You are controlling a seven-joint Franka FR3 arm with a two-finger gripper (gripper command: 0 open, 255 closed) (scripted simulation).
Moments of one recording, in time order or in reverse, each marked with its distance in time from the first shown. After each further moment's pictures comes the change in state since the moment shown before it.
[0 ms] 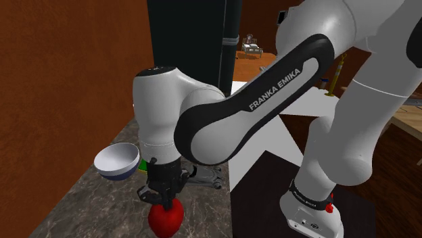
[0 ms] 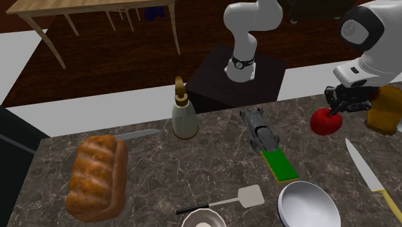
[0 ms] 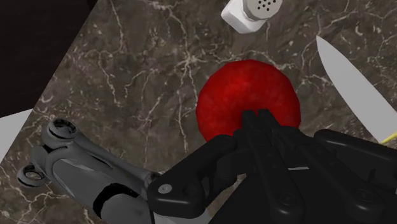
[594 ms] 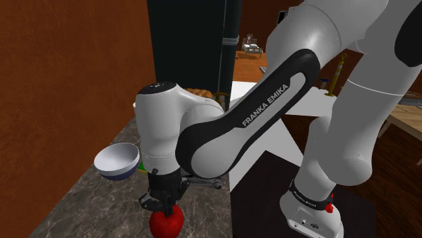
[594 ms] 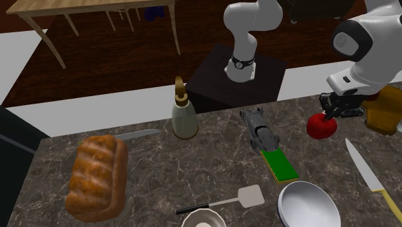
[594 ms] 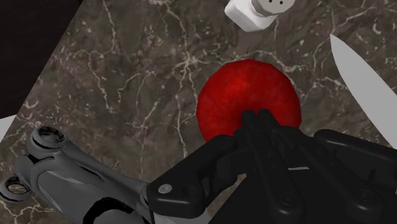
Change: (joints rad) arm -0.001 0.055 0.007 -0.032 -0.022 0.084 0.012
